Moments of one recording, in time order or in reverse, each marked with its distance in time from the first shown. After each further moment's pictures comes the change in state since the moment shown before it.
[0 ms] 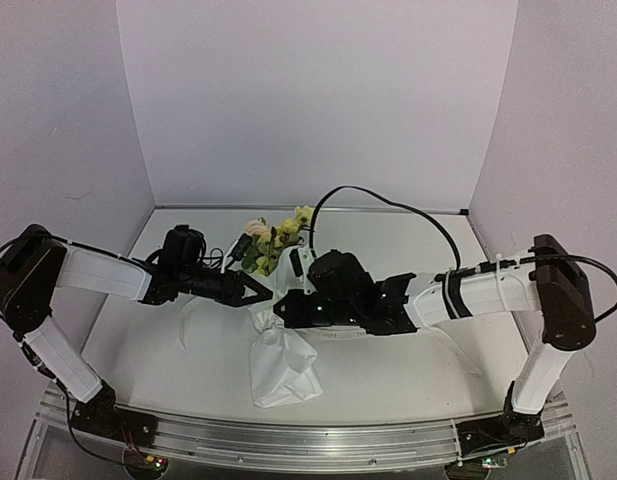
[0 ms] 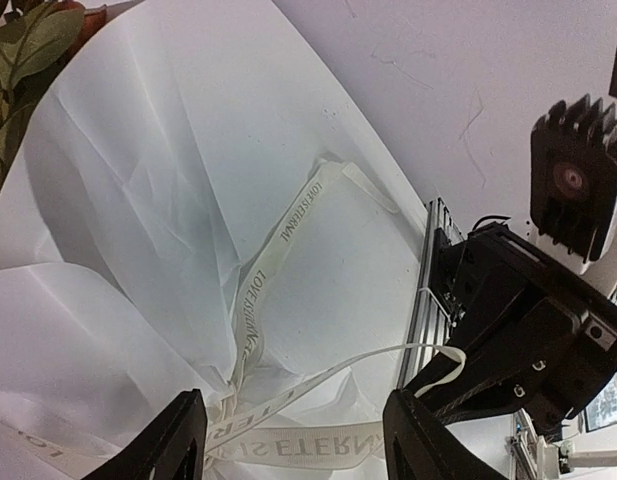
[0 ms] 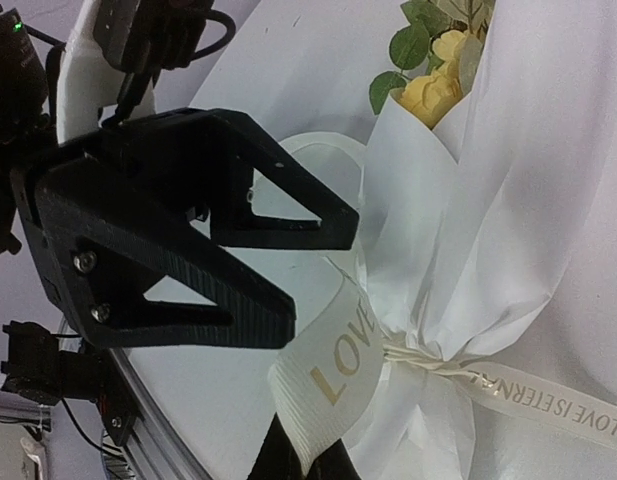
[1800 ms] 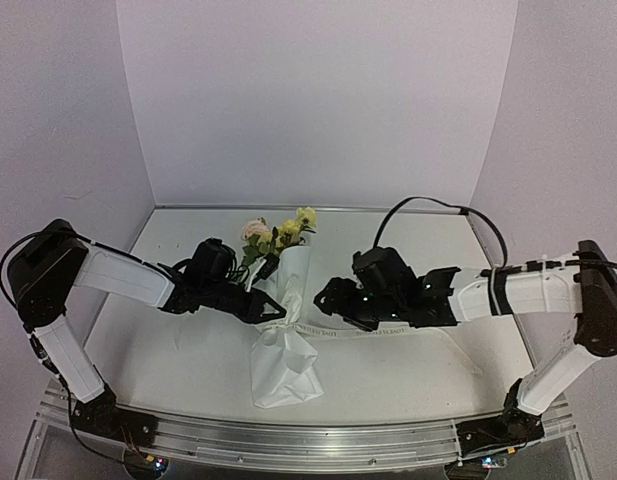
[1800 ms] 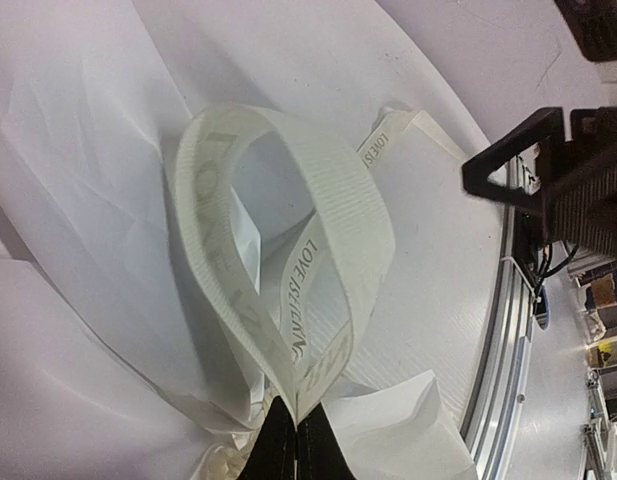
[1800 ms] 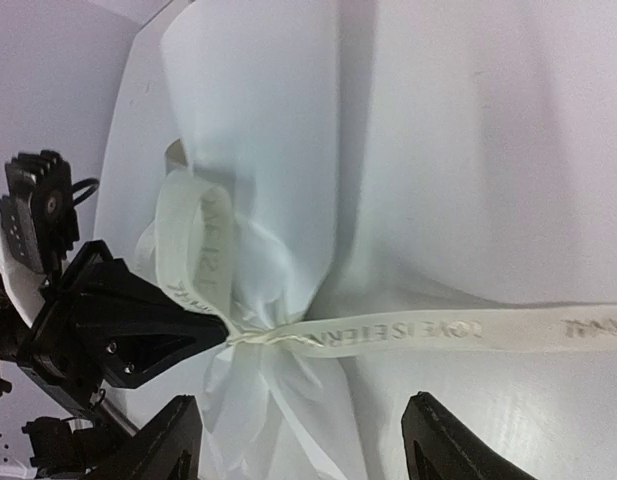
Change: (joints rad) left arm -0.170 0.105 0.069 -0.089 -0.253 0.117; right arm -0.114 -0.220 -0.186 -0.185 0.084 0.316
